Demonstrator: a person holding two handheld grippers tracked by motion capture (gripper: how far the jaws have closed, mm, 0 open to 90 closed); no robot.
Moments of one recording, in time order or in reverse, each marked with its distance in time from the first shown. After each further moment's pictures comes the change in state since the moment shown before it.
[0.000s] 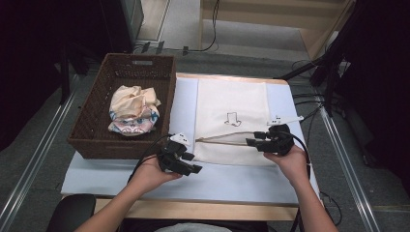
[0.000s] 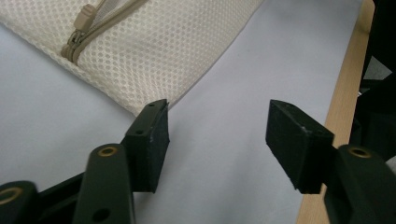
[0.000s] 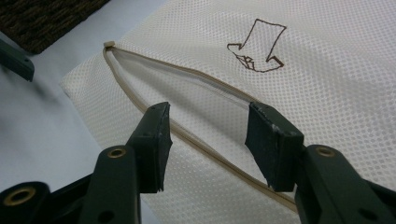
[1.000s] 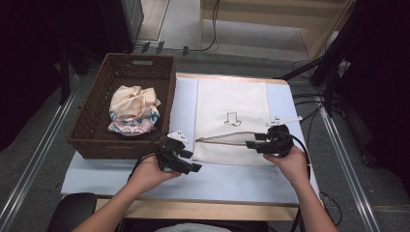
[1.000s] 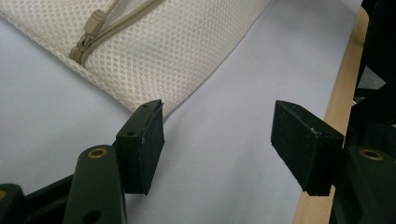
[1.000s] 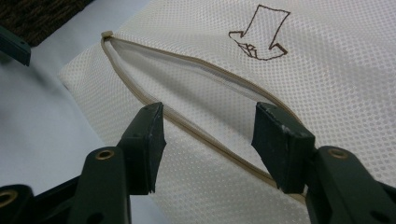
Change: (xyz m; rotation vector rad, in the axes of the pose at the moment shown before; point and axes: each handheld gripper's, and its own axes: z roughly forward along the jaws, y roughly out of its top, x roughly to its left) left arm 0.003 0.001 -0.003 -0.020 -0.010 -0.027; right arm 0.000 -0.002 0.001 0.038 0.002 0.019
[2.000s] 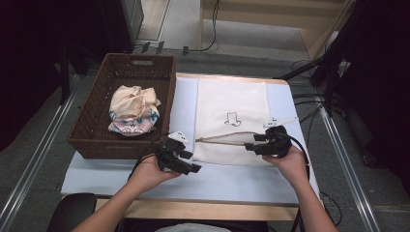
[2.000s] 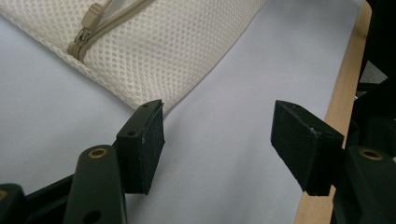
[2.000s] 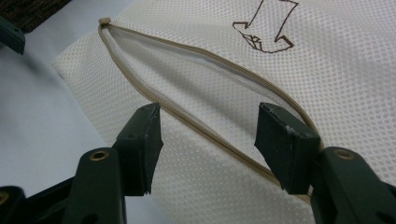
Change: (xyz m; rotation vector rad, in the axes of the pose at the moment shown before) left arm 0.001 0.000 0.000 0.026 -0.003 0.005; right arm 0.002 -0.001 0.005 0.030 -0.006 -0.026
